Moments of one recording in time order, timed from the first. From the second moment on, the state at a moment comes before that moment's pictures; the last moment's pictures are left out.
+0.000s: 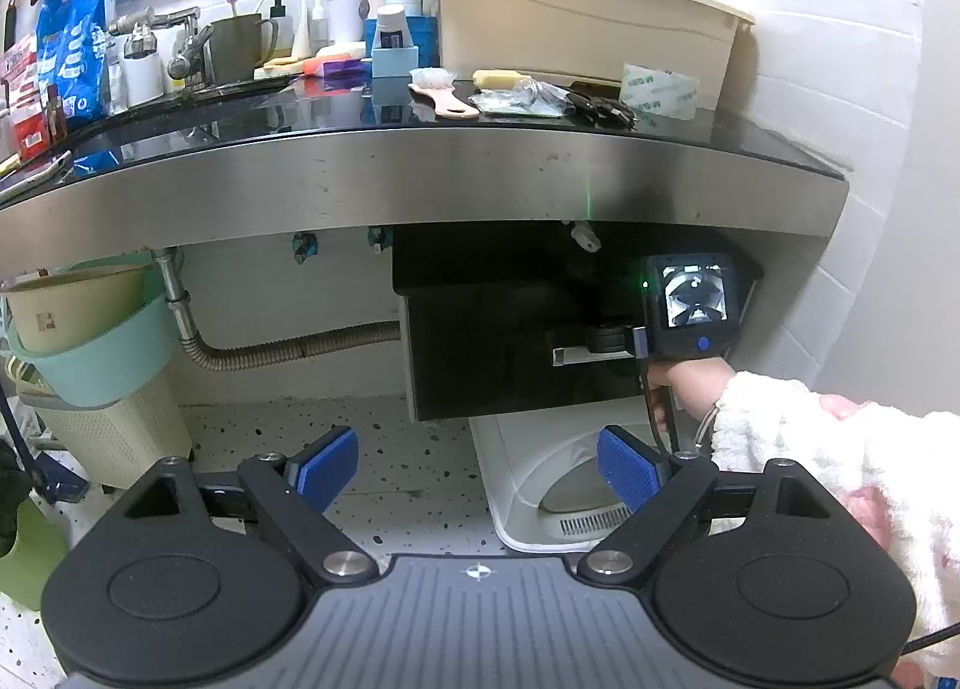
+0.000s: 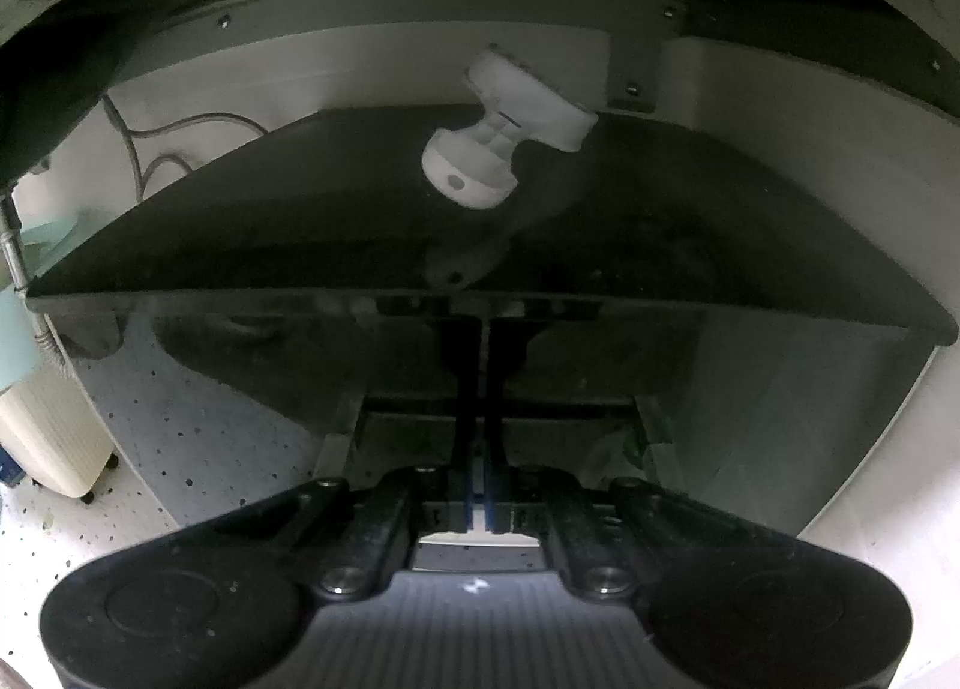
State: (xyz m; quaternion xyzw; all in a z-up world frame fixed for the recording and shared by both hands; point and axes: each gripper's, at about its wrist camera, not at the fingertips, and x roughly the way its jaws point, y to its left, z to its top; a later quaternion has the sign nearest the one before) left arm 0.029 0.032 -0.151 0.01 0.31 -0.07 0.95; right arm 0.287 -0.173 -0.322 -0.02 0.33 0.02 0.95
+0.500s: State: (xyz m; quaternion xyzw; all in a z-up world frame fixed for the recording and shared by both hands) left arm 0.041 0.028 -0.156 -0.01 0.31 -0.08 0.95; right arm 0.240 -0.202 -0.304 0.02 0.32 0.03 0.95
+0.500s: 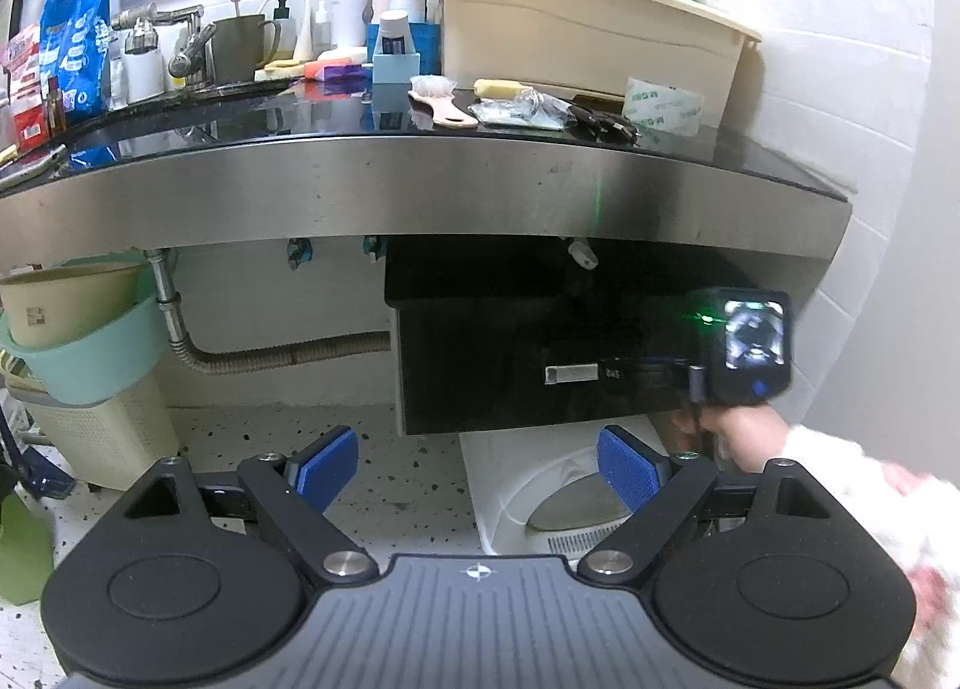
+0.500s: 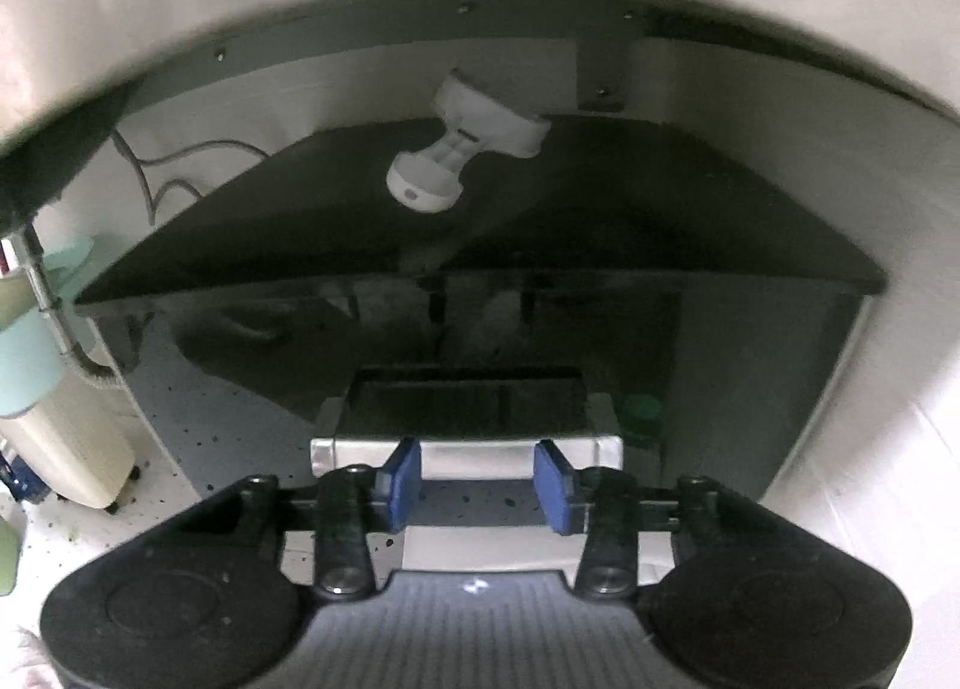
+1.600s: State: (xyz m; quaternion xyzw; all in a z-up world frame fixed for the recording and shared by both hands) left arm 0.064 -0.007 -0.096 -0.01 0.30 -0.10 0.95; right arm 0.063 -0.201 -0.097 0.02 0.31 -0.10 0.95
